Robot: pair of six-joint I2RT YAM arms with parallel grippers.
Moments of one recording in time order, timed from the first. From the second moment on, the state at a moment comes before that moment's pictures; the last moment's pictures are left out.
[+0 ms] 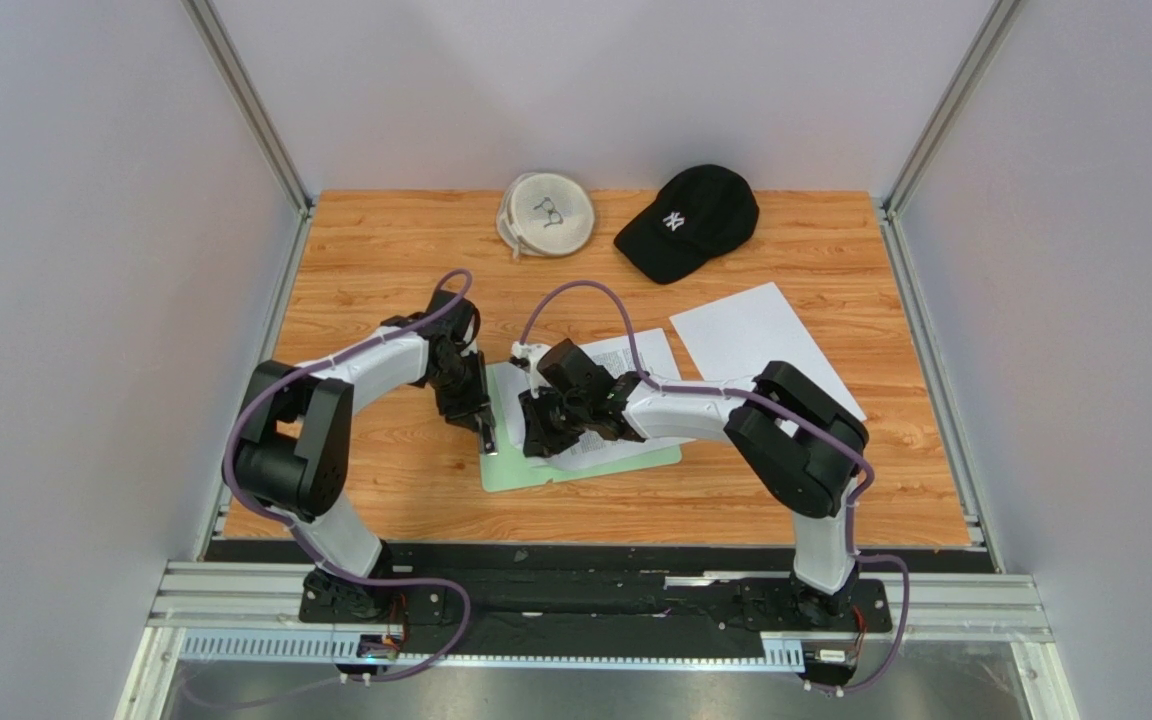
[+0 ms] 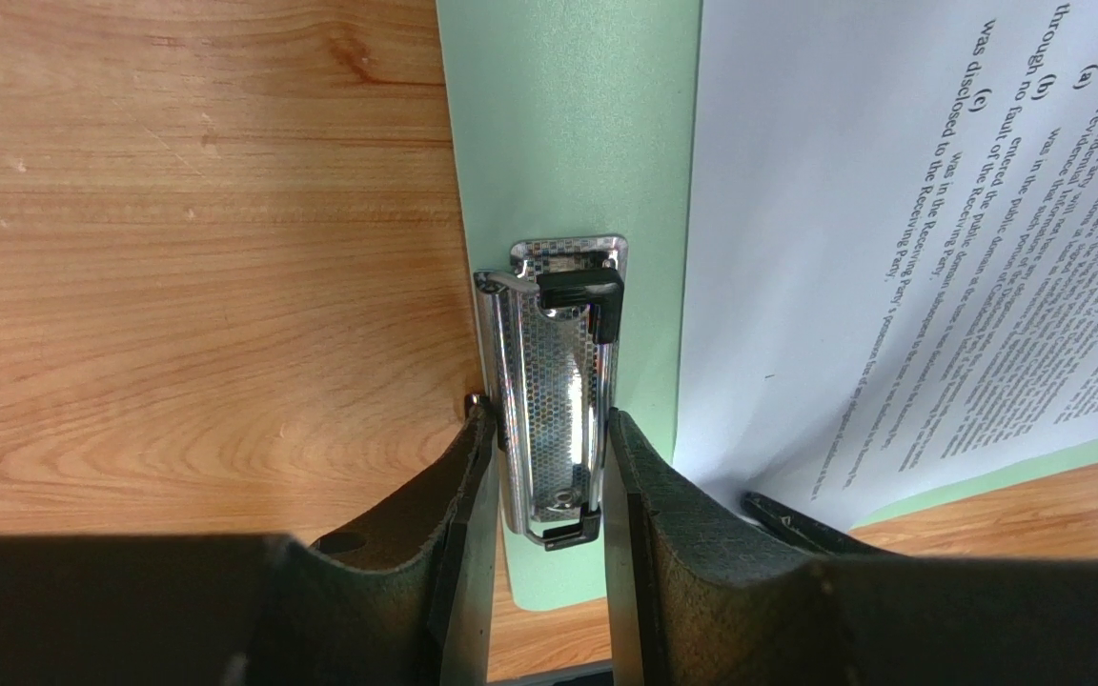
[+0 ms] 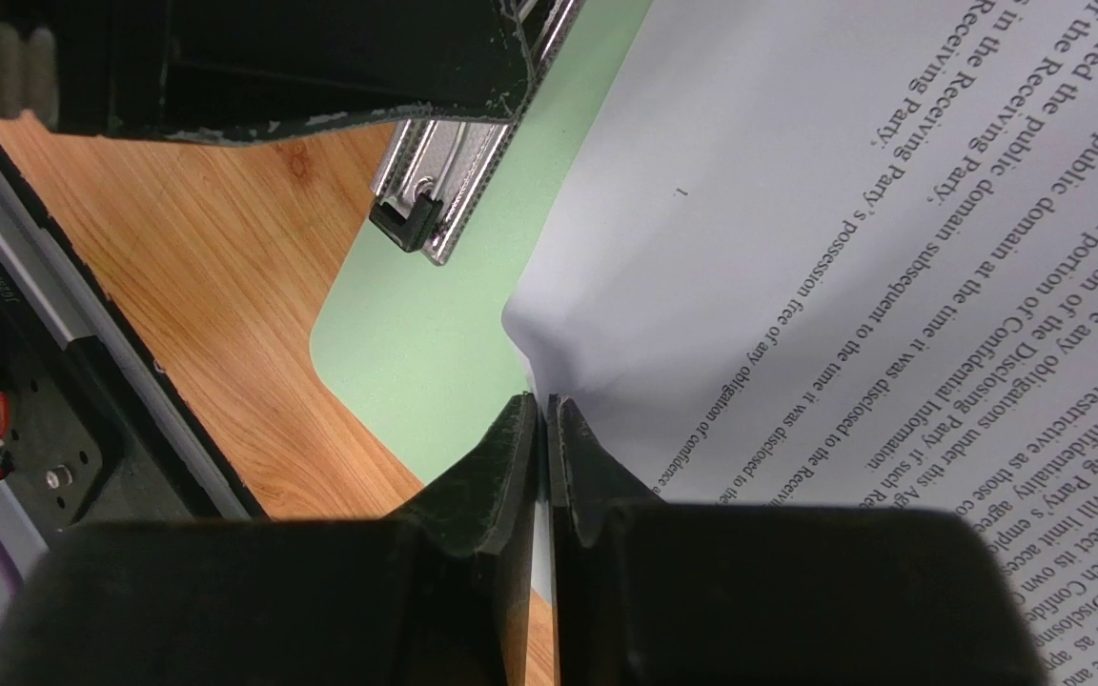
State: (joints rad) left arm -0.32 1.66 0.97 -0.62 0.17 -0.51; right arm 0.94 1.92 1.15 -0.06 -0.25 0.40
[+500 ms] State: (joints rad) left arm -0.32 1.65 0.95 -0.60 0.18 -0.52; right arm 0.91 1.92 1.11 0.04 -0.41 0.49
